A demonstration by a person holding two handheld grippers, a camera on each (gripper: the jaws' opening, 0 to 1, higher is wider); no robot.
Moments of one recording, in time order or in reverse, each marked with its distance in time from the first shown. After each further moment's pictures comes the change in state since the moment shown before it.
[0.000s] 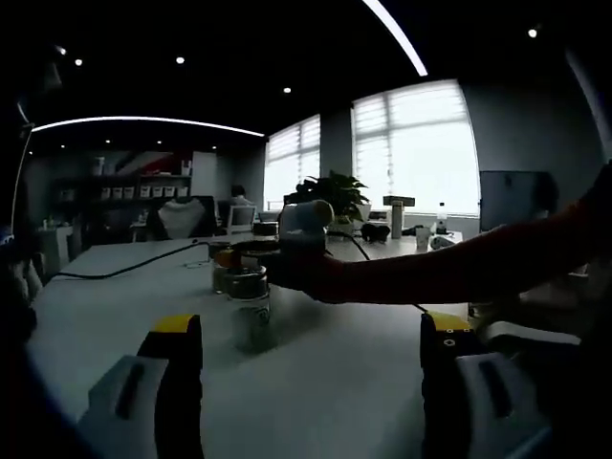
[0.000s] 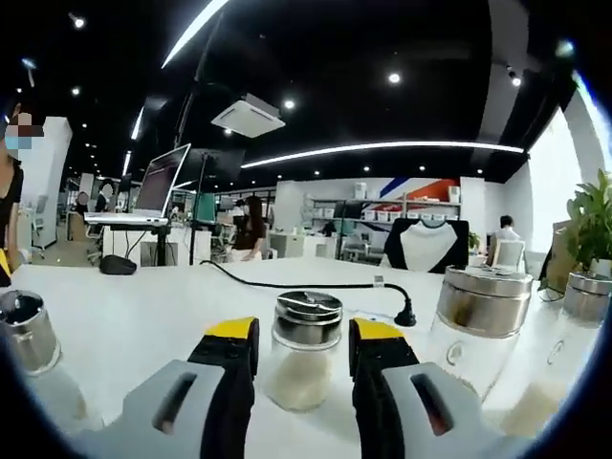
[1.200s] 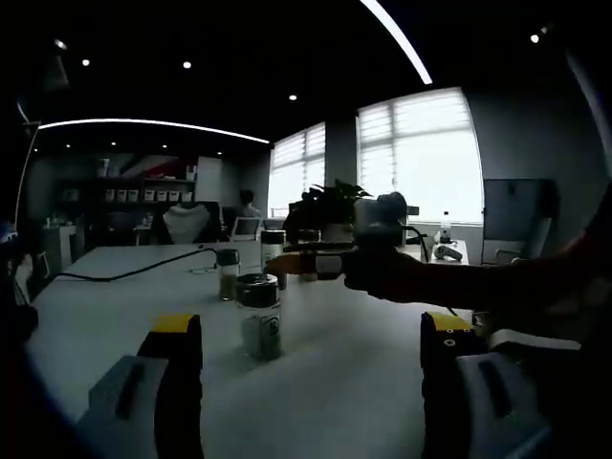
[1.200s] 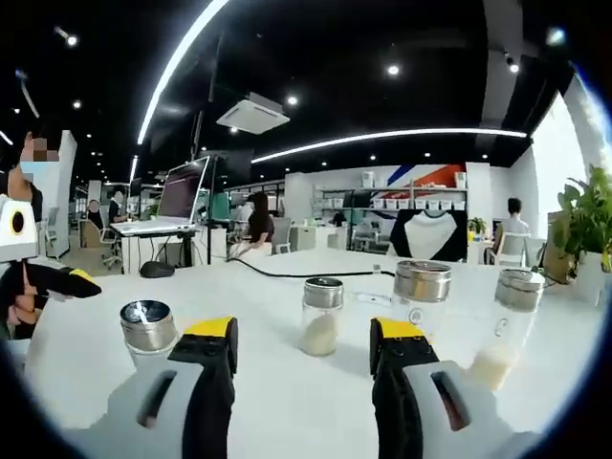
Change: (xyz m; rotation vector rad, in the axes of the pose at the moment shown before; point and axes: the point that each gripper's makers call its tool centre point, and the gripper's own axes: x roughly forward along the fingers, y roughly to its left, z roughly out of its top) left arm -0.001 0.006 0.009 -0.011 -0.037 0.015; right arm -0.091 0.015 0.019 0.045 0.040 0.068
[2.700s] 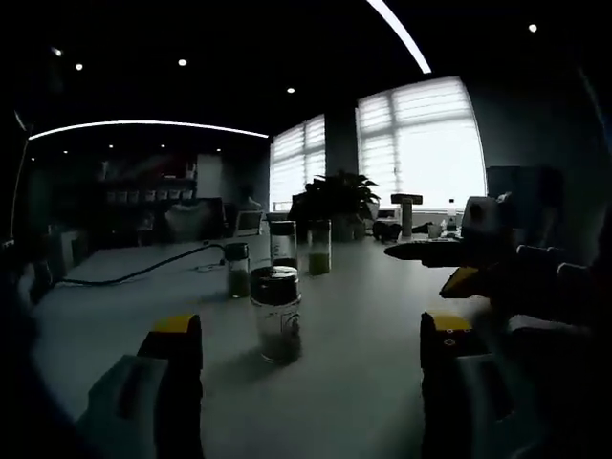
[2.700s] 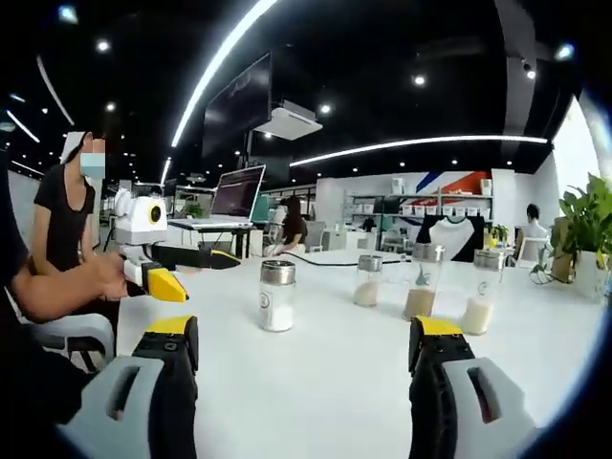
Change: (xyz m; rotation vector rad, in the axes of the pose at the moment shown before) left arm 0.014 0.019 -0.012 0.046 0.037 0.012; right arm -0.144 0.067 -0.013 -0.016 -0.035 0.130
